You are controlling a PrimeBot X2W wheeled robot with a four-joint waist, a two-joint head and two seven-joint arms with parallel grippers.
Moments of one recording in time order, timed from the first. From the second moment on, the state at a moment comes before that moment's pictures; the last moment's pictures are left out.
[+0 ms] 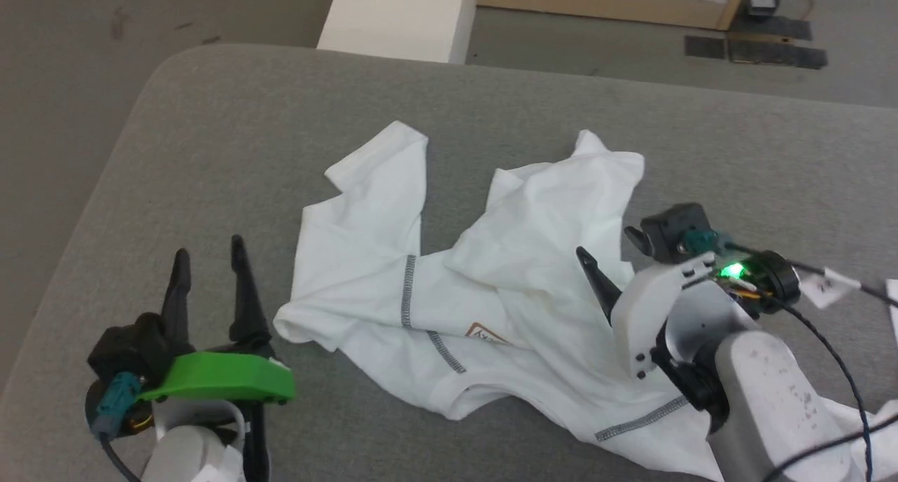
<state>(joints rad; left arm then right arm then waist) -0.09 0.20 -0.14 -0.01 -0.47 0.20 -0.25 -0.32 -0.11 0.22 0.16 0.10 0.13 0.40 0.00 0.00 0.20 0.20</state>
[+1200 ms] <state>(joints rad) -0.17 0.05 -0.12 0.08 -0.35 0.01 -0.26 -0.97 -0.34 -0.01 0.62 -0.13 0.13 0.30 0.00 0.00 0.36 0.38</state>
